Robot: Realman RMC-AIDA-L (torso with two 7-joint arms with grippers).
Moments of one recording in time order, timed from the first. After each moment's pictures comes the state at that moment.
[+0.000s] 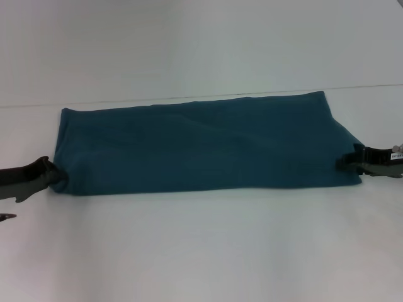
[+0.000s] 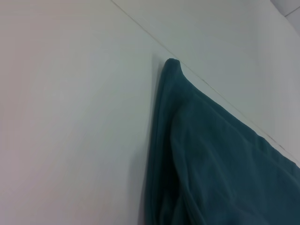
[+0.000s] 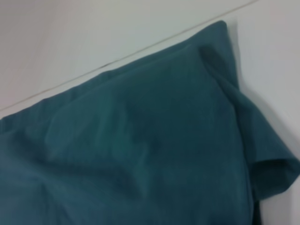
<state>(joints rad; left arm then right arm) -0.64 -2.03 0.64 0.57 2.27 0.96 -2.55 0.67 1.93 -0.65 -0.54 -2.42 -1.06 2.46</state>
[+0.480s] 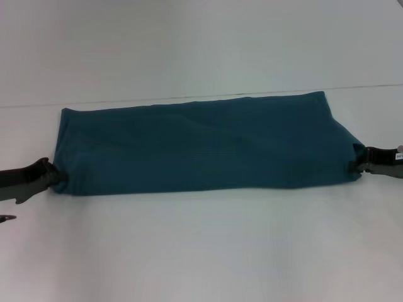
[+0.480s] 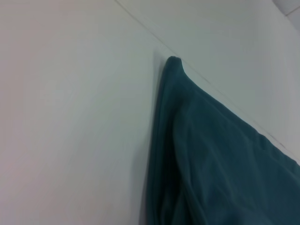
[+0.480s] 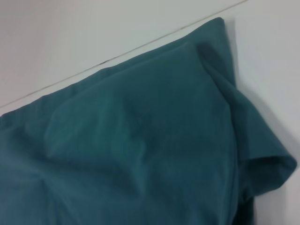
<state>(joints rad) -0.63 -2.03 0.64 0.57 2.27 0.97 -2.55 0.67 1.92 -0.65 -0.55 -2.42 -1.08 2.47</state>
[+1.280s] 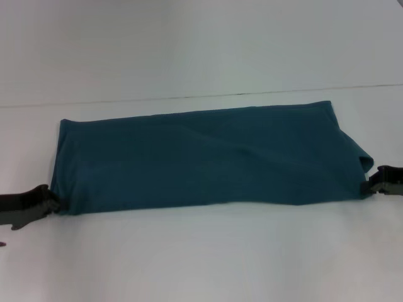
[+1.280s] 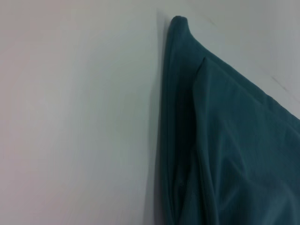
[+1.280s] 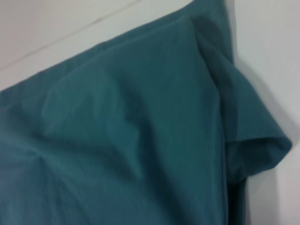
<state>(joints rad) -0.59 -2.02 0.64 0.63 2.36 1.13 -2.56 0.62 1.90 -0.65 -0.63 -2.46 -1.25 2.51</state>
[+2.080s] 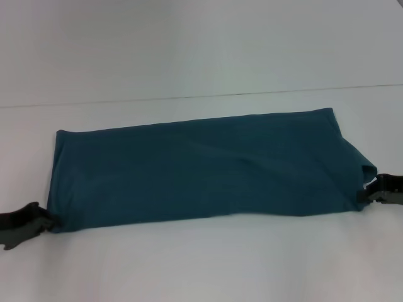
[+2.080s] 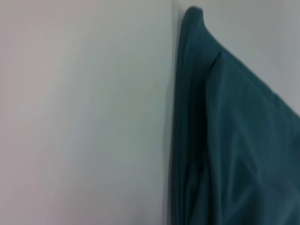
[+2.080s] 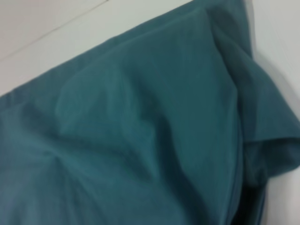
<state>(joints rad) -0.51 -2.05 0.61 0.69 2.35 1.21 -2.56 0.59 1.93 -0.64 -0.69 -2.47 -1.33 2.51</state>
